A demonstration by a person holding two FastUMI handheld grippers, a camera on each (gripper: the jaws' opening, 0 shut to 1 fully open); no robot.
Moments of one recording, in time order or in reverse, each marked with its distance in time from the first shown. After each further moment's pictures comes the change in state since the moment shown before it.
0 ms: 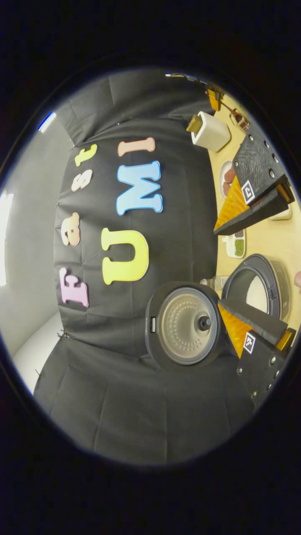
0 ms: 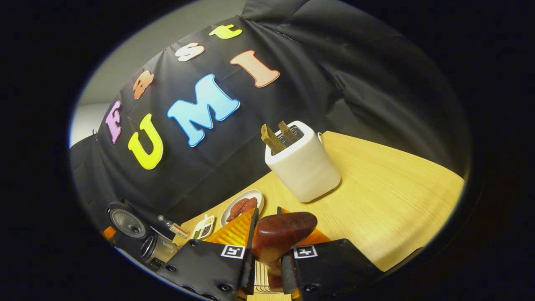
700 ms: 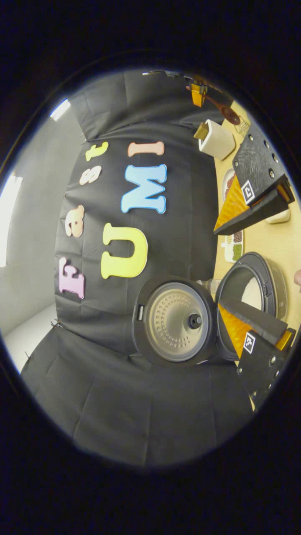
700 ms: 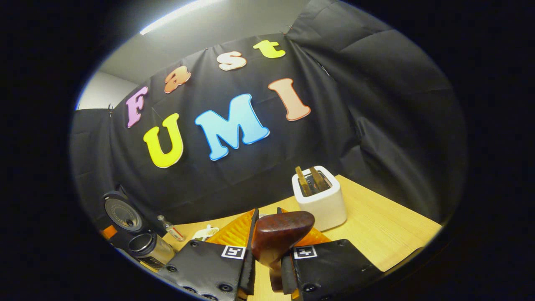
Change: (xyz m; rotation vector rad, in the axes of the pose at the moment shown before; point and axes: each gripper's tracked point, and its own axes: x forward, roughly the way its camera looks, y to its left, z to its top) left arm -0.009 0.028 -0.019 -0.111 -0.022 -0.035; right arm -0.050 0.106 0.067 -0.223 -0.177 0.037
